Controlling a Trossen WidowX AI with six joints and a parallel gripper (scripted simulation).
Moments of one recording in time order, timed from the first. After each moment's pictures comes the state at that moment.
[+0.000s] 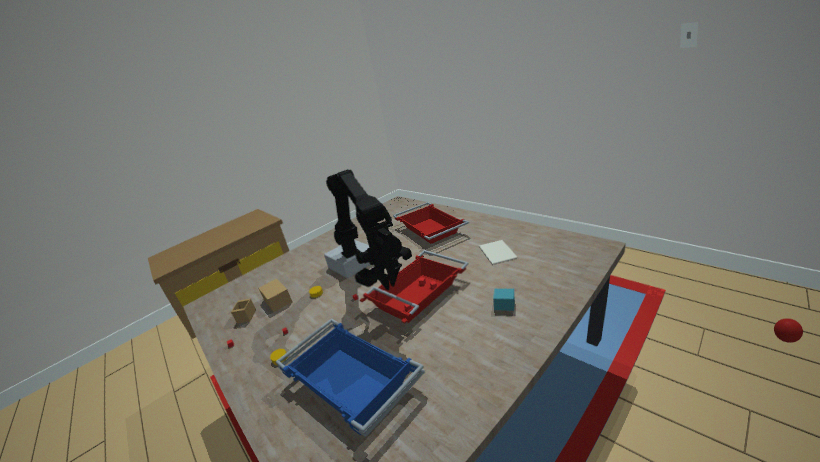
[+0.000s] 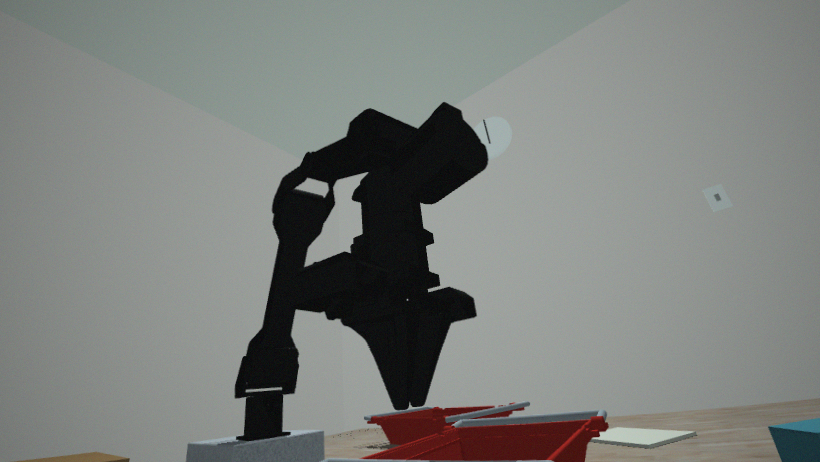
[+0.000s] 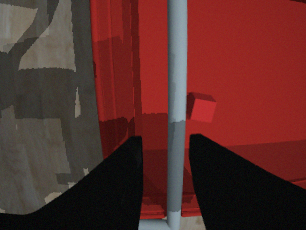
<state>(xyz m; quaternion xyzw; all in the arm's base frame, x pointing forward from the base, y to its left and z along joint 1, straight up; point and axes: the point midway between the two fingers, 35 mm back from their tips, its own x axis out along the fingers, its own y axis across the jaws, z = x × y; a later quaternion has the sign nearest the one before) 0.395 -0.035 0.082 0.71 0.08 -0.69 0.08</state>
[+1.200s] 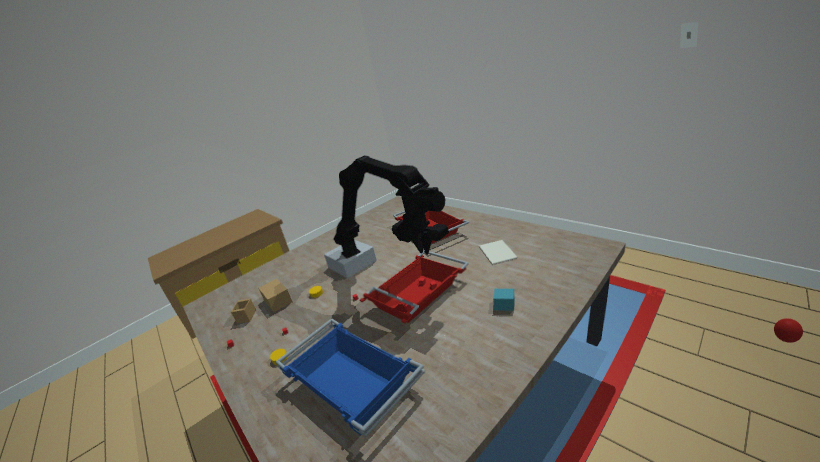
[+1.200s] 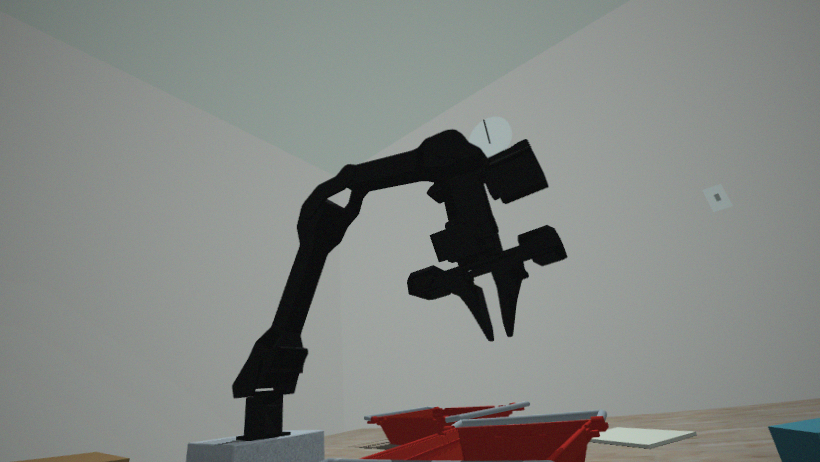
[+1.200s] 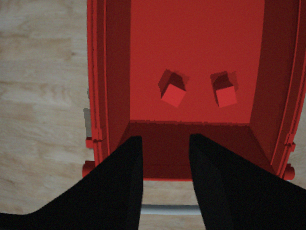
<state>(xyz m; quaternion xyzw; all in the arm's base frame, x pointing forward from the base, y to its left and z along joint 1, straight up) 0.388 0.112 0.135 0.45 0.55 -0.40 0.58</state>
